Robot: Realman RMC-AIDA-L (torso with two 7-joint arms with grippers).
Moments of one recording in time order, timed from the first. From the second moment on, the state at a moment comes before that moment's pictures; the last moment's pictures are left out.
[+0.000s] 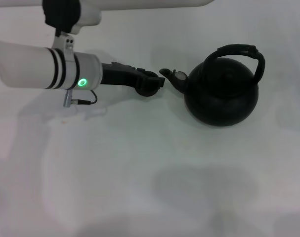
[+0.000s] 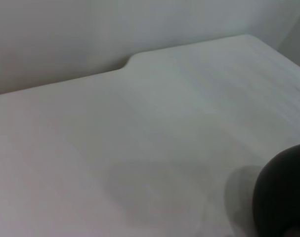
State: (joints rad) left arm -0.71 -2.05 1.67 0.57 -1.56 -0.76 1.14; right arm 0.29 2.01 2.33 0.26 -0.58 1.02 -2.85
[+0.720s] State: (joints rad) left arm -0.72 -2.06 1.67 0.55 -1.49 -0.75 1.07; right arm 0.29 2.01 2.33 0.26 -0.58 1.02 -2.85
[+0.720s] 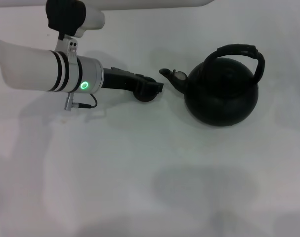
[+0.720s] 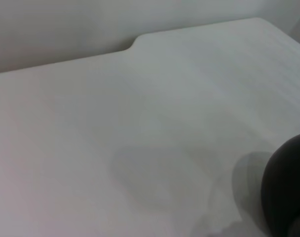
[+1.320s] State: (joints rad) left arm -0.73 -2.06 1.67 0.53 -1.49 -0.75 1.04; right arm 0.30 2.01 2.33 0.26 -0.58 1.02 -2.85
